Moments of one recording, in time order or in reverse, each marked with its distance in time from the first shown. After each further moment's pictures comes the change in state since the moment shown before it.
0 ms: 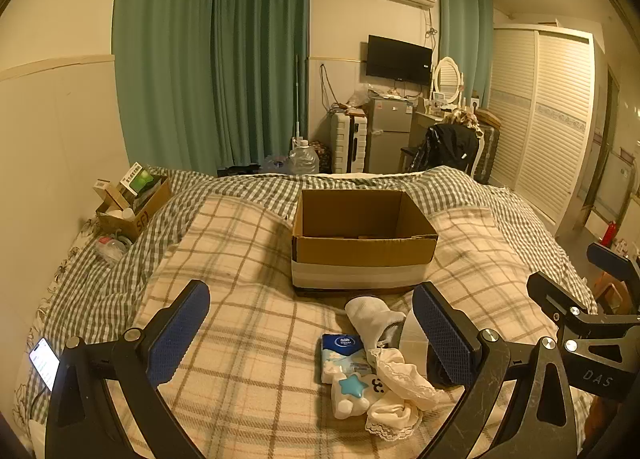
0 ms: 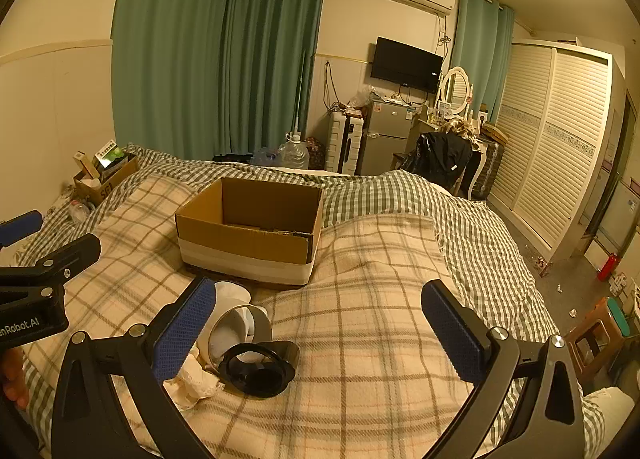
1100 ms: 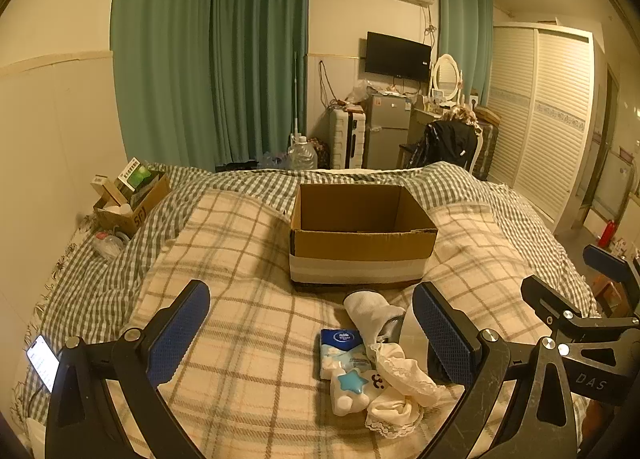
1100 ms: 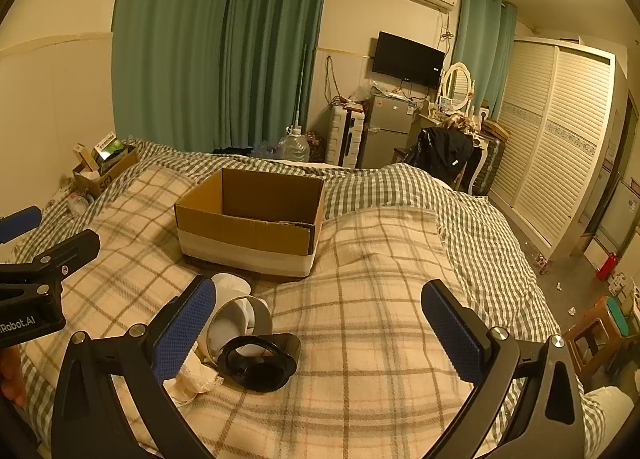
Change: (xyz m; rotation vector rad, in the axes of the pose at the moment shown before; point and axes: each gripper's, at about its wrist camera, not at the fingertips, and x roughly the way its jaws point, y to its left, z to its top) left arm 0.002 -0.002 -0.005 0.002 0.012 -0.004; right arm 0.006 0.002 -0.007 -0.012 0.023 0.000
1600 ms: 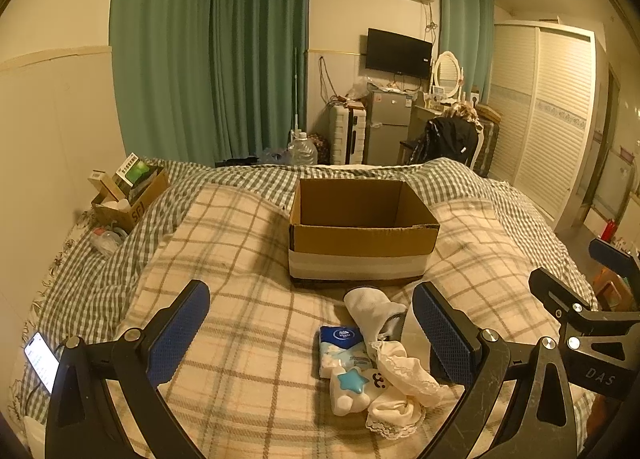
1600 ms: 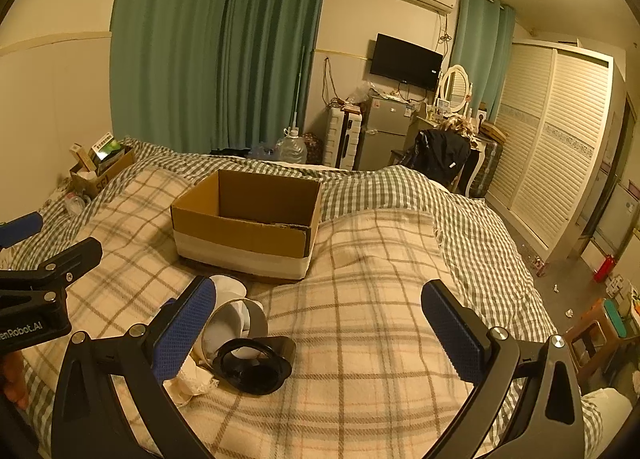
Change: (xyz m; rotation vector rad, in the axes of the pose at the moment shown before) left arm 0.009 0.000 -0.003 -0.004 0.014 -0.001; right arm 0.001 0.000 0.001 -0.001 -0.006 -0.011
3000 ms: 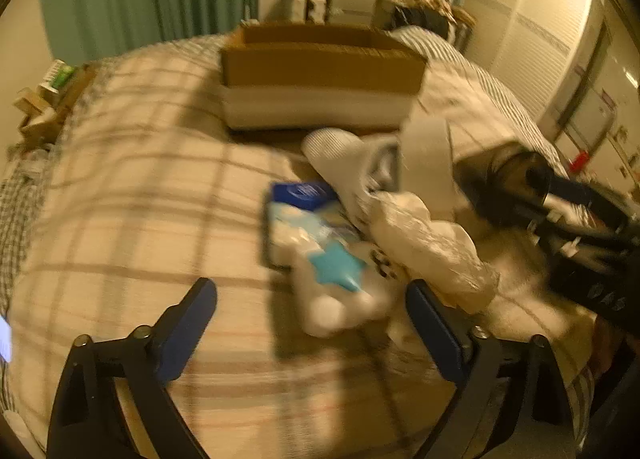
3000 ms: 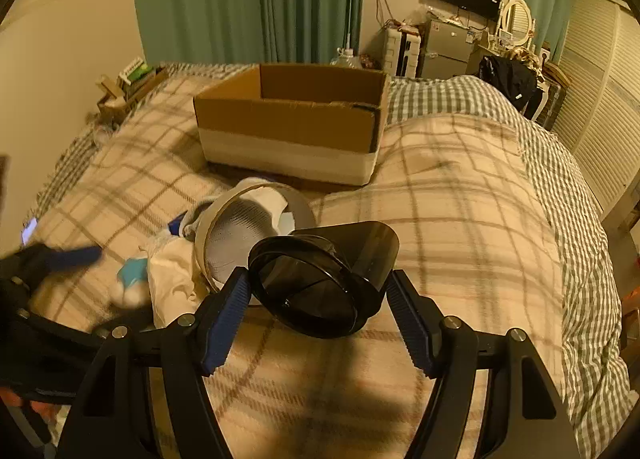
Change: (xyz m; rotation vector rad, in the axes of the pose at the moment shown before) left arm 0.092 -0.020 -0.084 0.084 0.433 -0.165; right arm 0.086 0.011 -0.056 -0.017 0.285 0.218
